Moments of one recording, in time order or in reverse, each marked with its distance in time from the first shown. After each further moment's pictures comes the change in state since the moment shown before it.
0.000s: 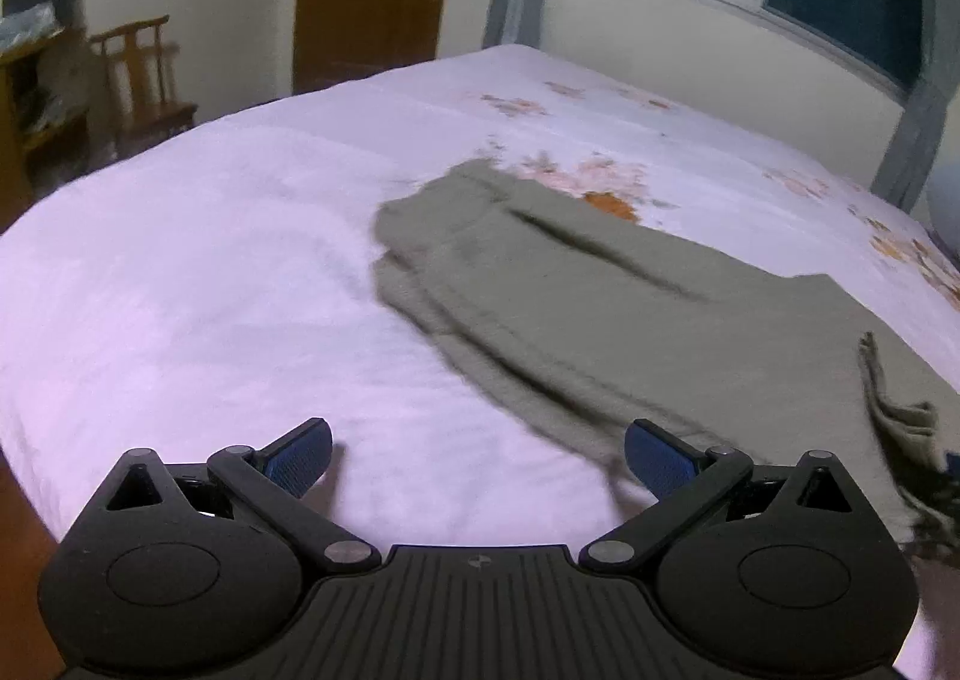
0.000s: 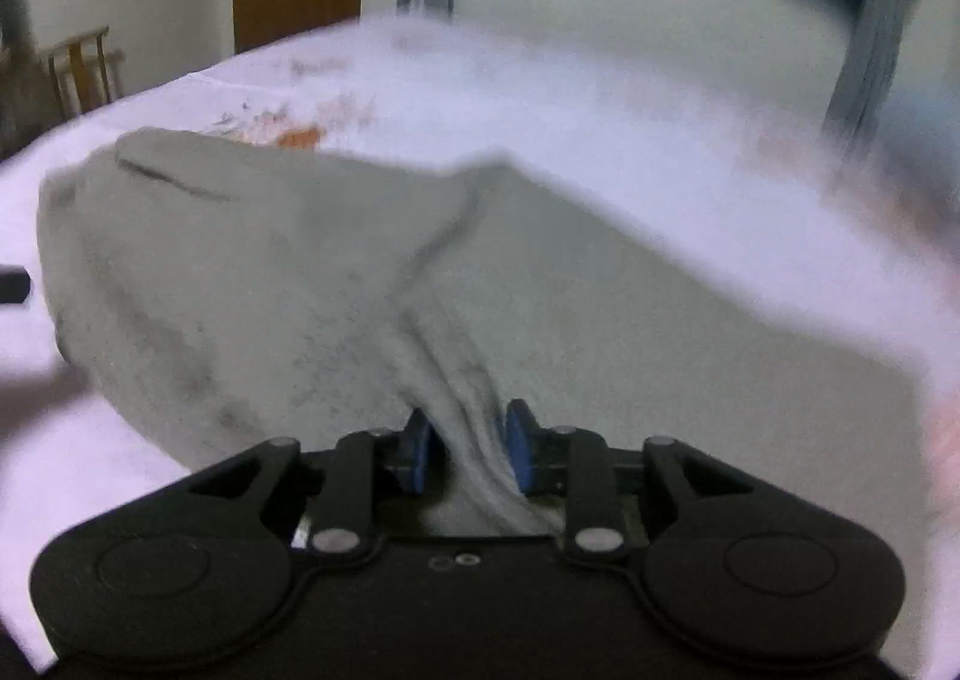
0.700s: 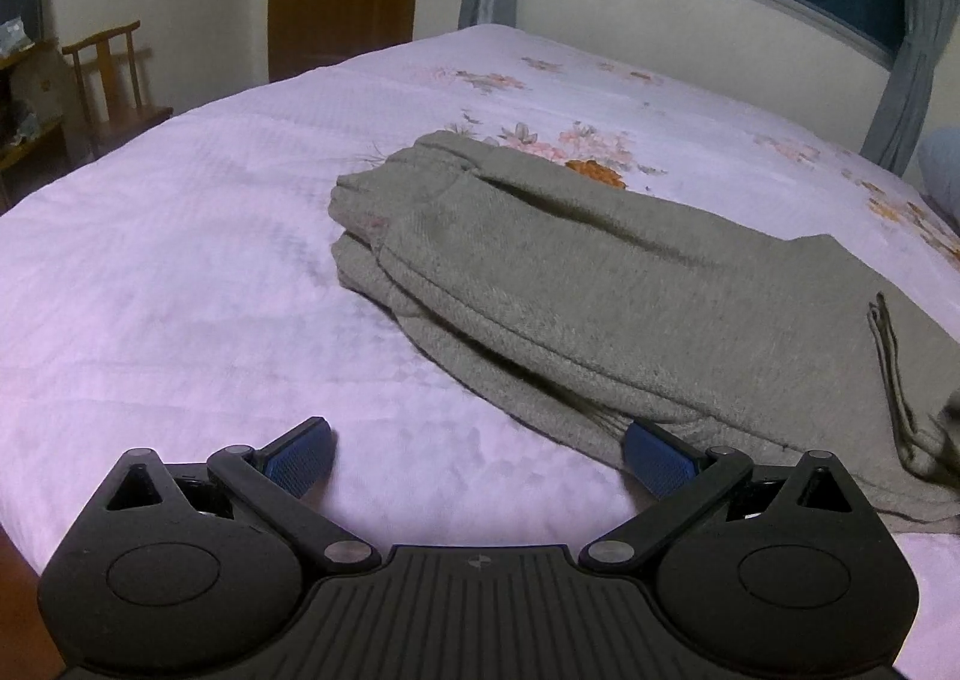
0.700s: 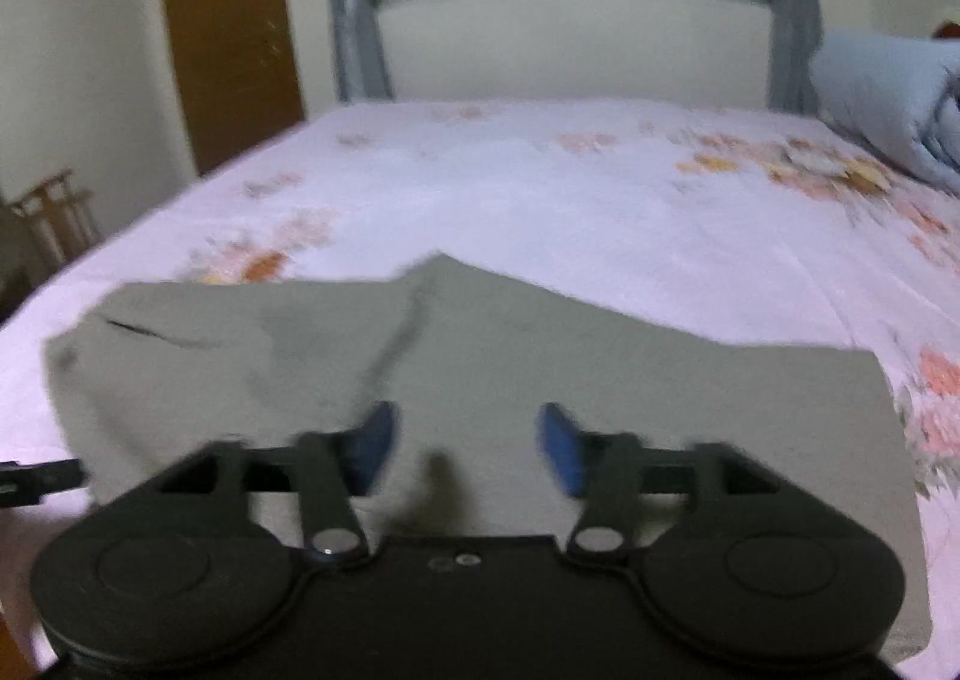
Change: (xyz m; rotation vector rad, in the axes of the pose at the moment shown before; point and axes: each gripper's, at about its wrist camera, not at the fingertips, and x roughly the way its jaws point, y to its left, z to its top) left arm 0.024 -0.016 -0.005 0.068 0.029 -0.012; right arm 0.022 -0.063 0.005 0.240 0.061 0.028
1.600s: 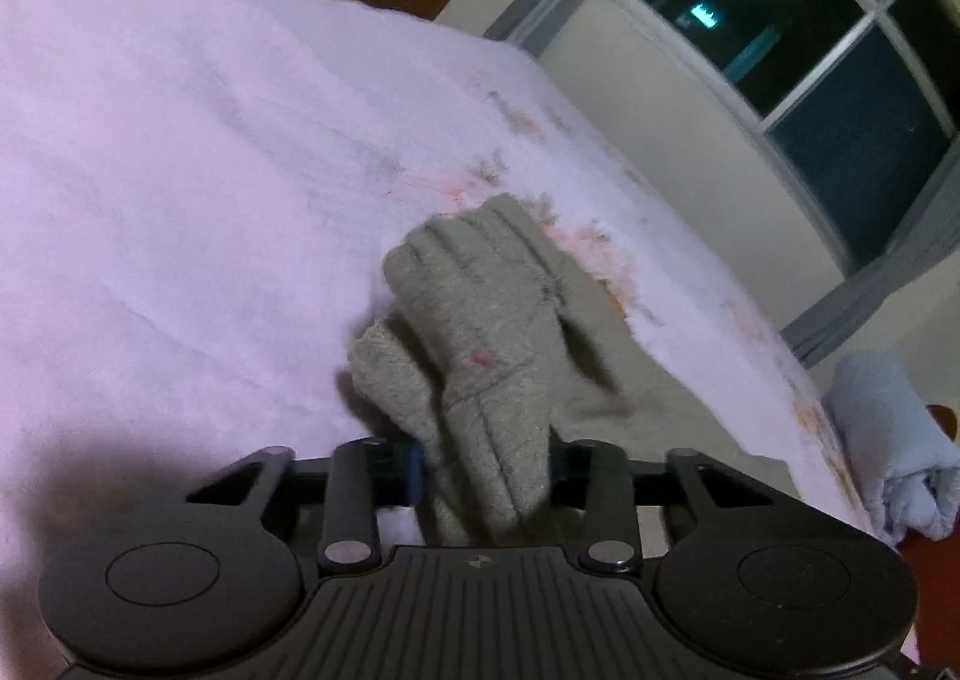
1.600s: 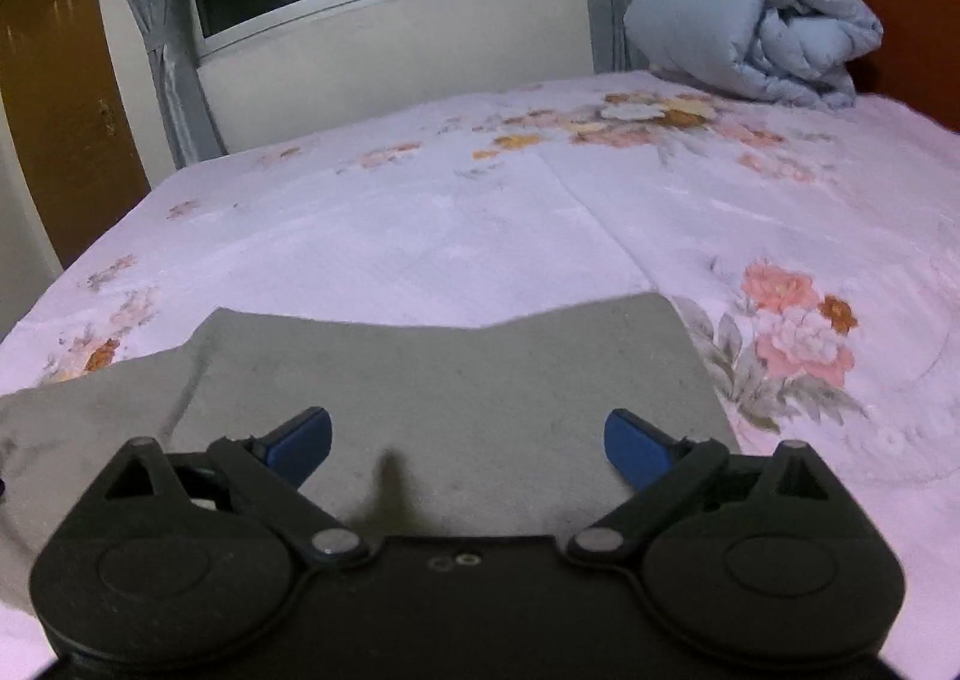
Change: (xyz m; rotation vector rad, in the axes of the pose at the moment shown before) left arm 0.090 0.073 0.042 -0.410 -0.041 -0.309; right arm -0.025 -0.072 -0.008 0.317 -0.169 -0.129
